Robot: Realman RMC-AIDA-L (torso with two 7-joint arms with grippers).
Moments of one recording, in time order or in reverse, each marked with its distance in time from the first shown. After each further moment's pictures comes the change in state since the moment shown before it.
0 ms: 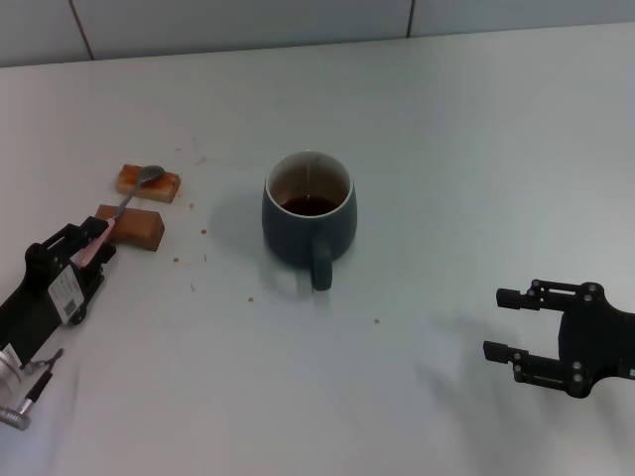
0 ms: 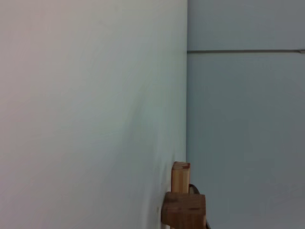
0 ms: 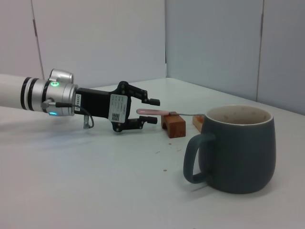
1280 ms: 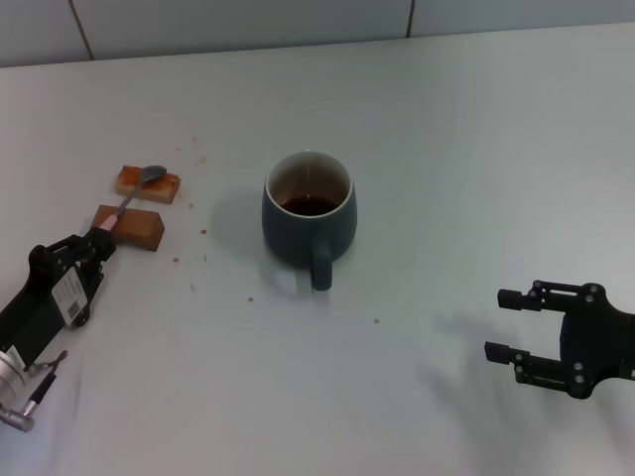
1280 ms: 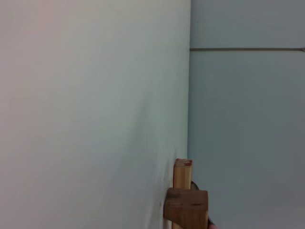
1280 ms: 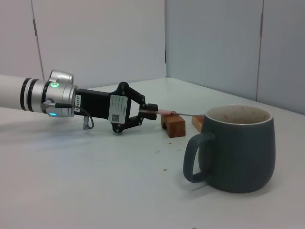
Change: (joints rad) left arm 0.002 0.000 -0.002 -0.012 -0.001 -0.003 0.007; right arm -0.002 -0.002 0.000 0.000 0.000 -0.002 0.000
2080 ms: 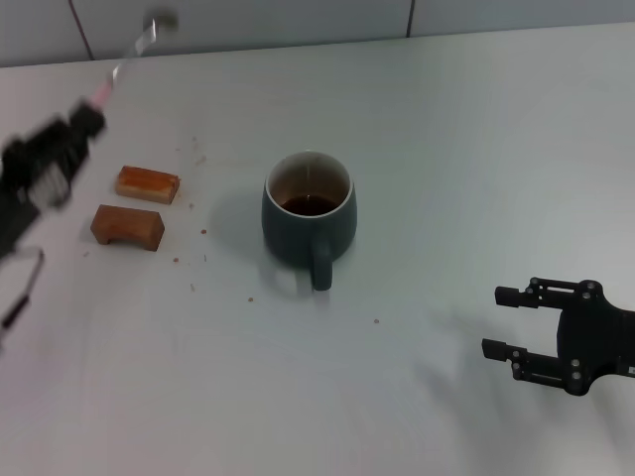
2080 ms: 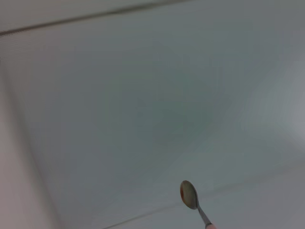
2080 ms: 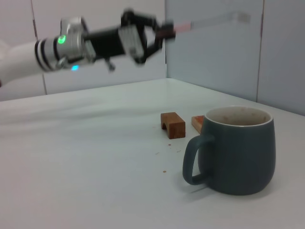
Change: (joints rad) left arm -0.112 0.005 -0.009 0.167 0.002 0.362 0.179; right arm 0.007 0.002 0.000 0.000 0.000 0.003 0.004
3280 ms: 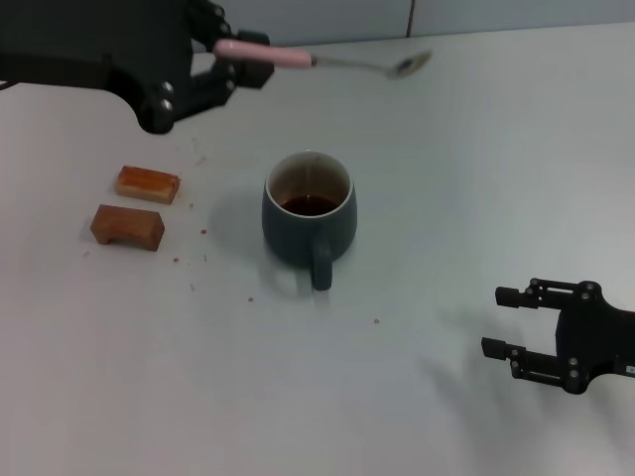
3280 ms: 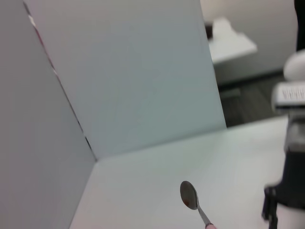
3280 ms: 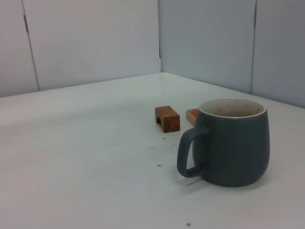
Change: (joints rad) left arm -0.149 -0.002 0.781 1.336 0.141 0.177 0.142; right arm 0.000 0.003 0.000 0.002 -0.003 0.025 0.018
